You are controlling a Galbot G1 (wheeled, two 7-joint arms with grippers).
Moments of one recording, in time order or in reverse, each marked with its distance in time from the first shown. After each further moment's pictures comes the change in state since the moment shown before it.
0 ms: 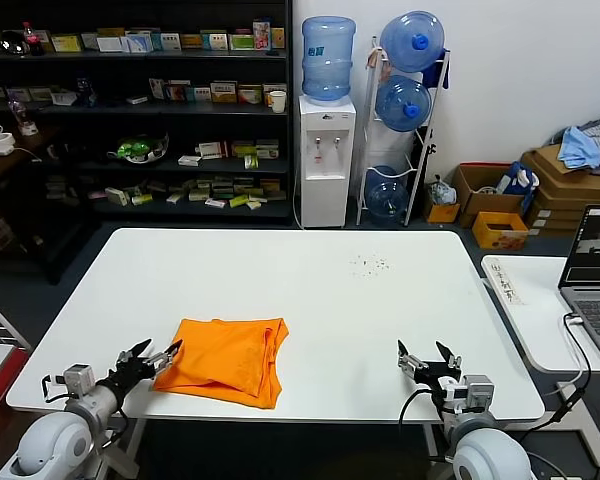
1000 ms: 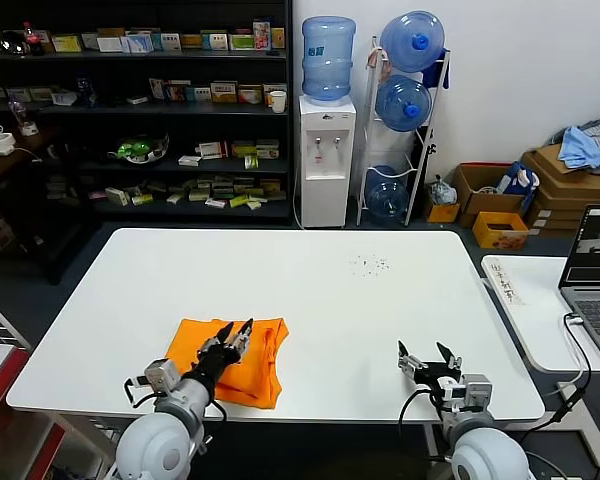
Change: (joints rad) left arm -0.026 -0.315 0.136 -0.352 0.024 0.103 -0.376; right arm 0.008 -0.001 -0.007 -0.008 -0.005 -0.010 0.013
